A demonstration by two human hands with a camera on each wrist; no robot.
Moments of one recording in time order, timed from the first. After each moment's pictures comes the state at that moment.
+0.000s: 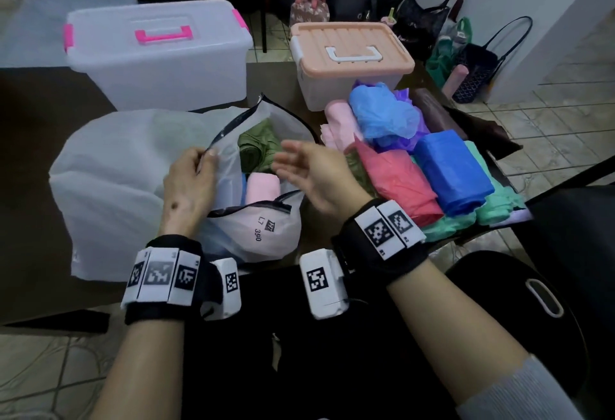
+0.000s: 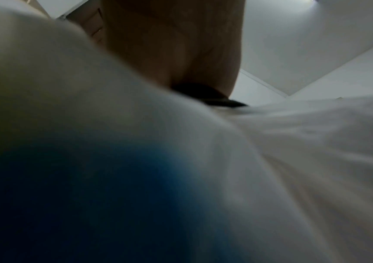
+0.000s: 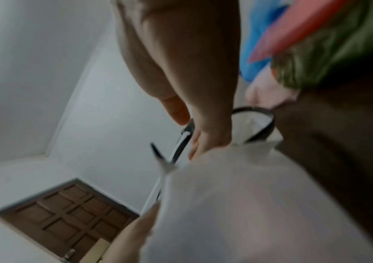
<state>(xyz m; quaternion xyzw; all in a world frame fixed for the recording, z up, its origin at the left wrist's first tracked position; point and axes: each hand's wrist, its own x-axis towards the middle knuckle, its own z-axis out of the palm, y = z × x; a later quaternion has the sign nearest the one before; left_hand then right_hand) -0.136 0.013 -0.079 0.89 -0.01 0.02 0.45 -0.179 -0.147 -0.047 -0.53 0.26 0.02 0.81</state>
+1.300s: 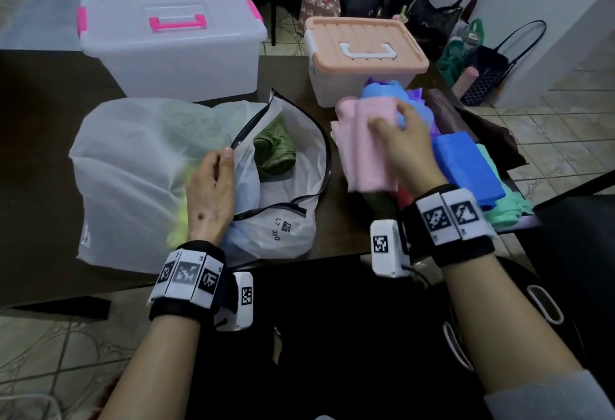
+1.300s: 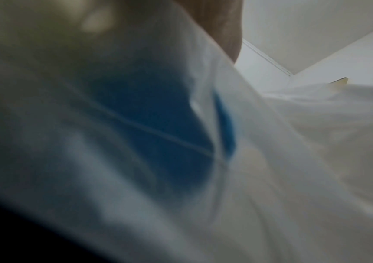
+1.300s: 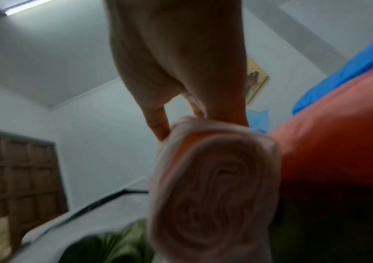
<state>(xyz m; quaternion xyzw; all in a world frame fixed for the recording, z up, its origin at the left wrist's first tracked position) -0.153 0.007 -0.106 0.84 -0.04 0.07 0.53 -0.191 -0.229 -0.034 -0.78 0.28 -0.16 0.53</state>
